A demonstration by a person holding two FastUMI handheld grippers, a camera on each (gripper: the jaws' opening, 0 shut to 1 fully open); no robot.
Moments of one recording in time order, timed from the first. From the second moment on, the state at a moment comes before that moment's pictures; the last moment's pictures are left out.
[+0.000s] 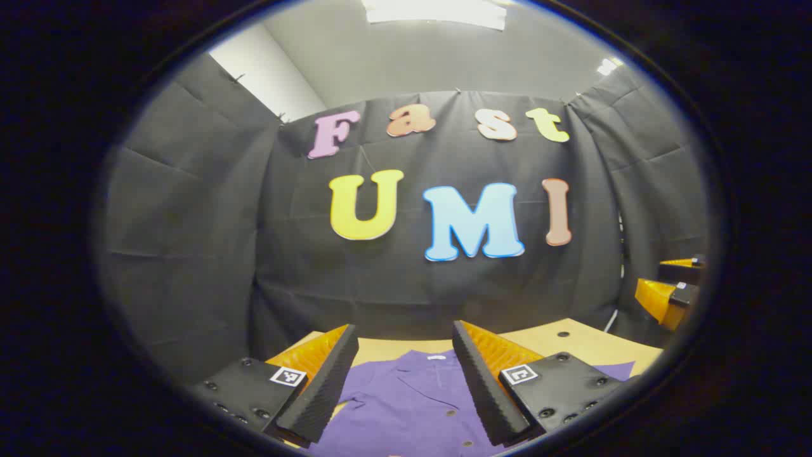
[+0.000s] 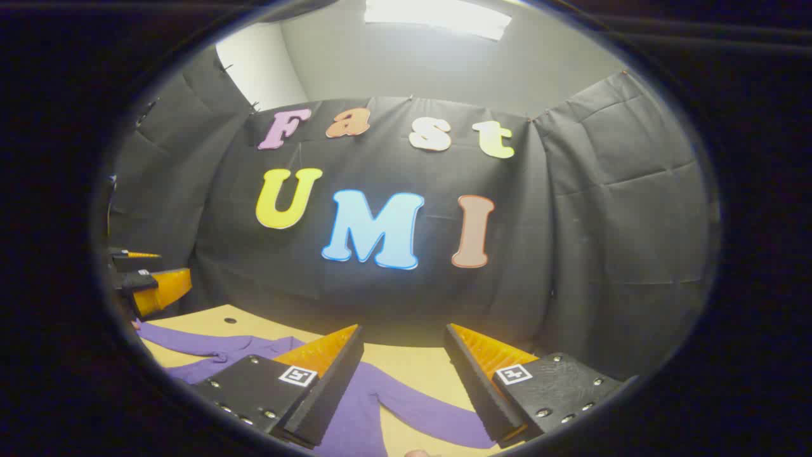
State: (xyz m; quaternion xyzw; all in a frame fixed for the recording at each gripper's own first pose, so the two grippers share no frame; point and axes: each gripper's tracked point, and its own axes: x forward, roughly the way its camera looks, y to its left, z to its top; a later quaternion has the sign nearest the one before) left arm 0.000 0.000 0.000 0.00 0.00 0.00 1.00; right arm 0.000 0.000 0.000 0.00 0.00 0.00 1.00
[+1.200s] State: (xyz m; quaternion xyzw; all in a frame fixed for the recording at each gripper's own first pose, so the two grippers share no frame) left arm 0.072 0.047 -0.026 0.00 0.03 -0.03 1.00; right arm 0.041 0.017 -0.060 0.04 0.12 -0.04 0.99
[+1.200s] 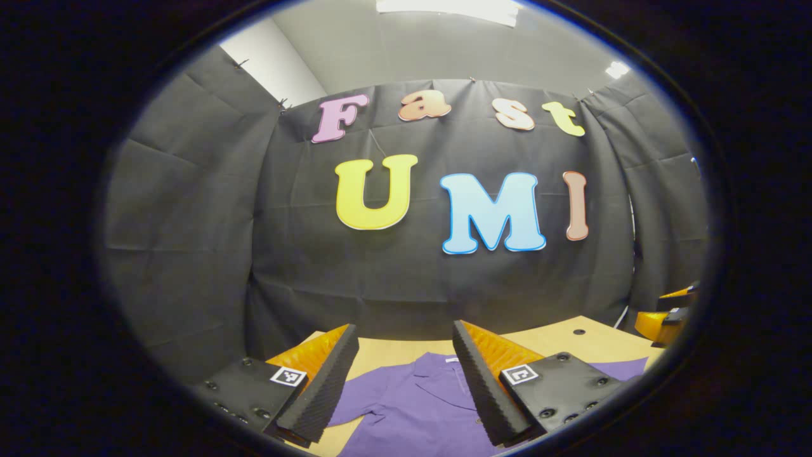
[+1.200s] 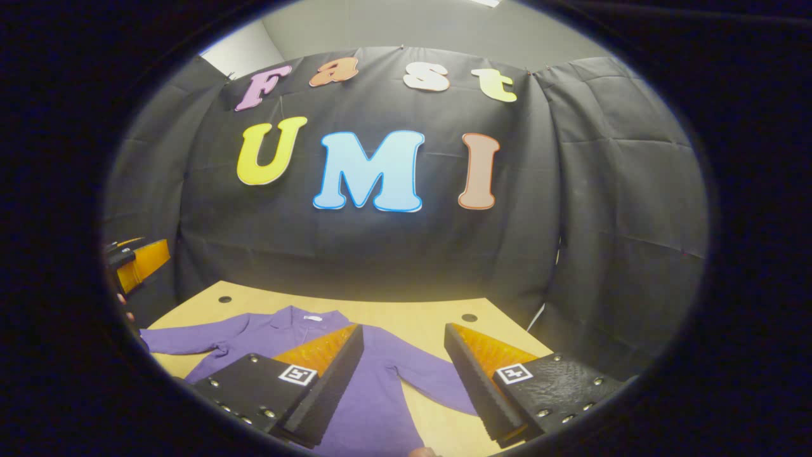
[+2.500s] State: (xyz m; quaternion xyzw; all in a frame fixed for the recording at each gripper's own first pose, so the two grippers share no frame) left arm 0.074 0.033 -0.061 0.01 0.08 0.02 1.00; right arm -0.024 -0.186 -0.336 0.20 0.43 -0.29 0.83
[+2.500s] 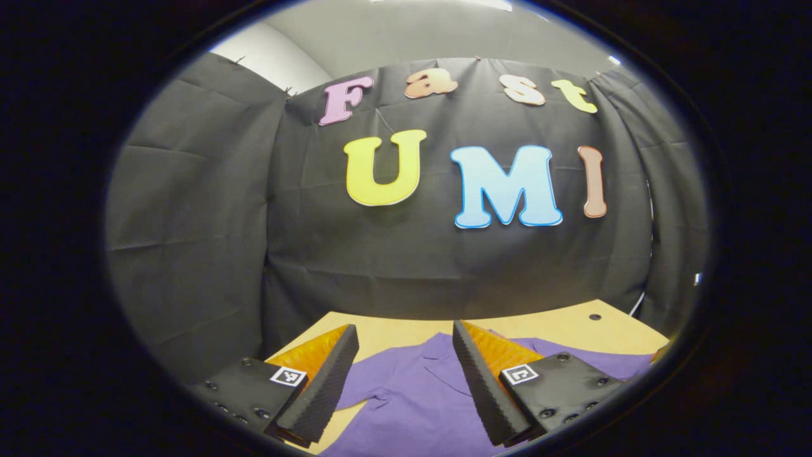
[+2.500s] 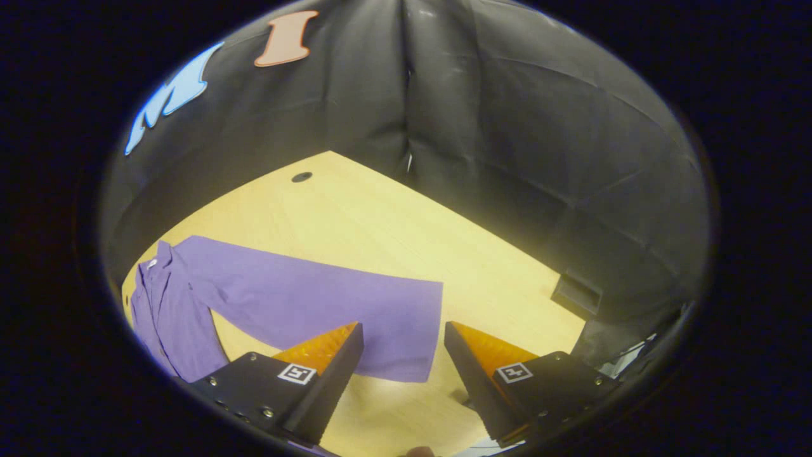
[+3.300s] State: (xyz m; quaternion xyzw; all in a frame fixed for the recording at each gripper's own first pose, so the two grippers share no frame) left arm 0.053 0.040 -0.059 0.02 0.08 0.03 1.00; right arm -0.022 -0.183 -0.369 0.22 0.46 -0.28 0.82
